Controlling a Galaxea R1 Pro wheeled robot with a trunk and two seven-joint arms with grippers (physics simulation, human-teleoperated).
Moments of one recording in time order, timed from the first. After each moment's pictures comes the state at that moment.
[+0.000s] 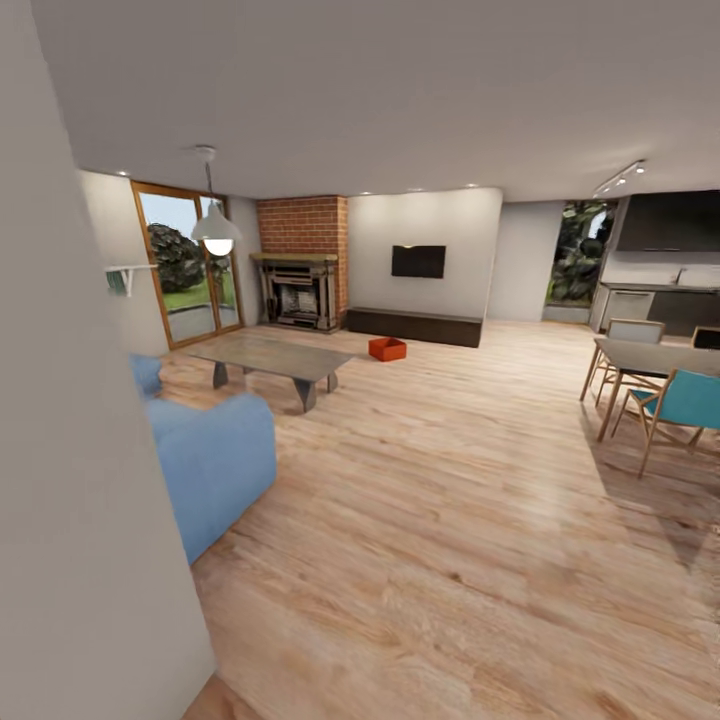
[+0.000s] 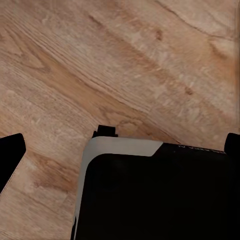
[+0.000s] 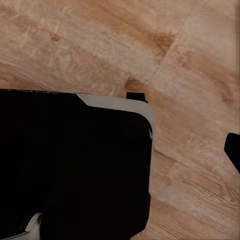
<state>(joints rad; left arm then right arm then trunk) -0.23 0.05 -0.01 -0.01 0.18 -0.07 -0.06 -0.15 -0.01 0.86 0.03 -0.81 -0.12 0.07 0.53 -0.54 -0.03</state>
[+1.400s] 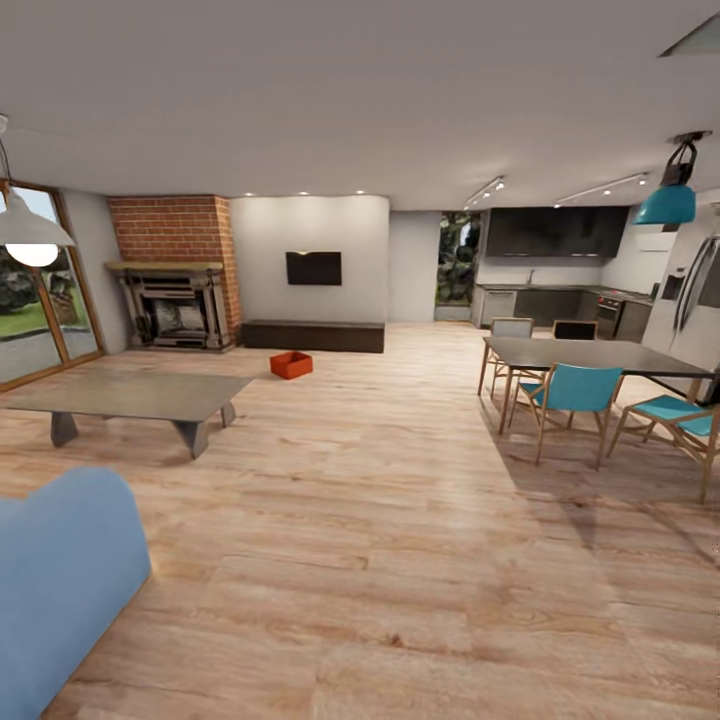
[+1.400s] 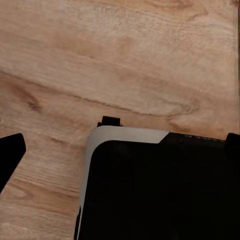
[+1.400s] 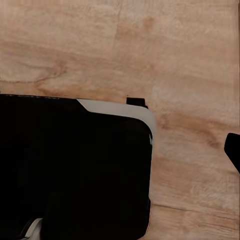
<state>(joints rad) -0.16 0.05 -0.01 -0.01 0.18 -0.13 -0.06 -0.15 -0.01 0.86 0.03 -0.81 -0.12 0.07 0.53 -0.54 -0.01</state>
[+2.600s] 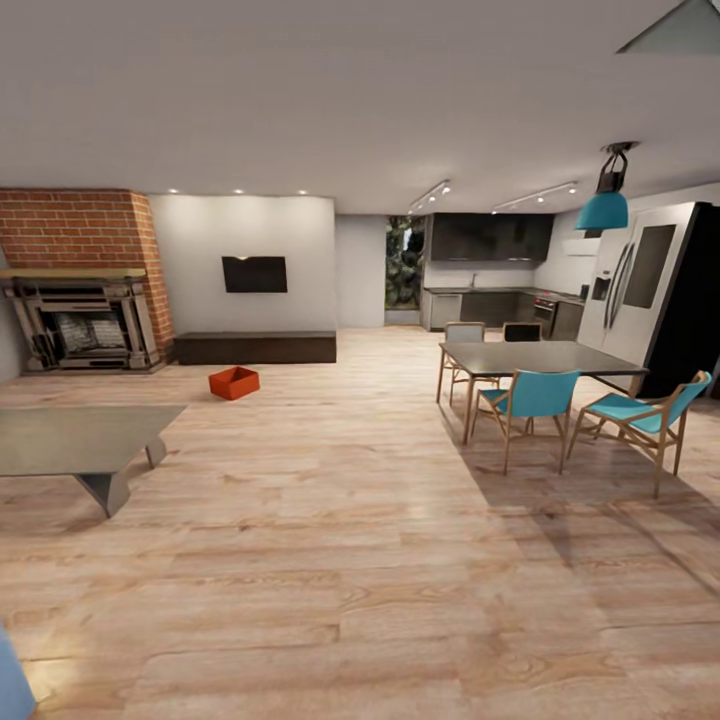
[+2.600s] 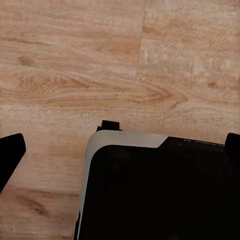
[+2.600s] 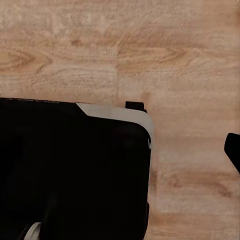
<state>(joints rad) -0.16 0.05 -0.01 -0.01 0.18 -0.14 -0.06 -0.15 -0.01 0.86 0.03 -0.81 -0.12 0.07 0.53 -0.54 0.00</state>
